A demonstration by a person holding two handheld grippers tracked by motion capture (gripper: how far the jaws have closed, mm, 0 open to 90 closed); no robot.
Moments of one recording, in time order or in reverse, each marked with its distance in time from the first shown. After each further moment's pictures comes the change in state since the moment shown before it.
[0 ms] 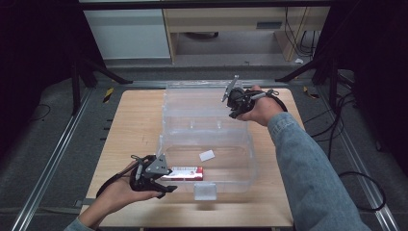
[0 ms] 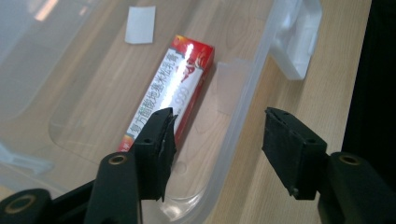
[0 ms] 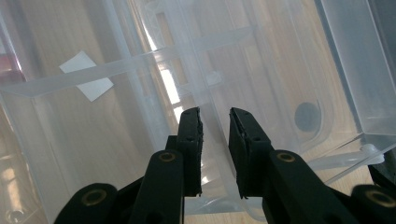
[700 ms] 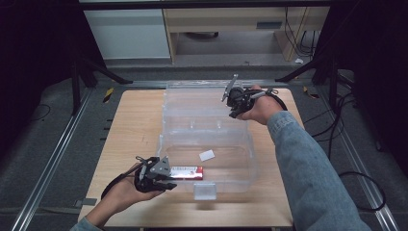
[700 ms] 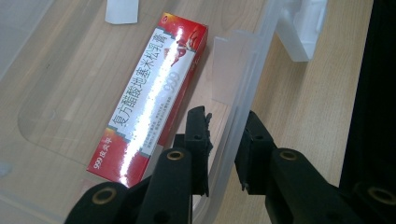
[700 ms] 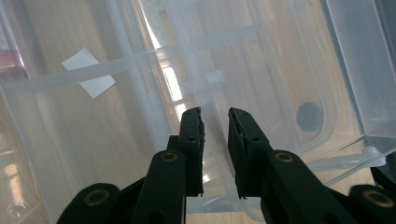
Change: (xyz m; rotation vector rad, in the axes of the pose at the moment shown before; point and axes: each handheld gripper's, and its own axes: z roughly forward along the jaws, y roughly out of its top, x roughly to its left) left arm 0.006 -0.005 0.016 0.040 -0.047 -0.002; right arm -0.003 0.002 0.000 0.014 0.017 -0.007
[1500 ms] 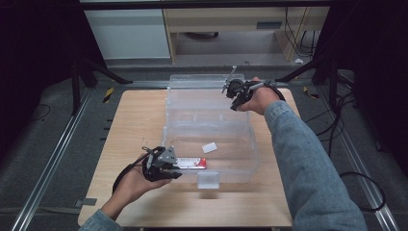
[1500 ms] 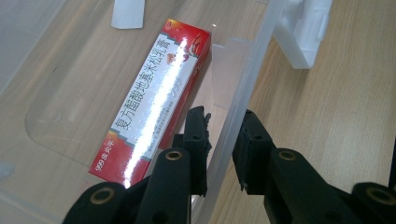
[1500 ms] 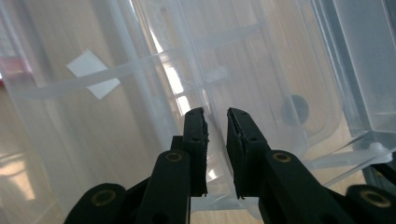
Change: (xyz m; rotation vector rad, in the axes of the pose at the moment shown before) left arm 0.022 0.019 0.011 -0.014 0.036 -0.013; right arm -0.029 0.007 0.007 0.042 -0.002 0.029
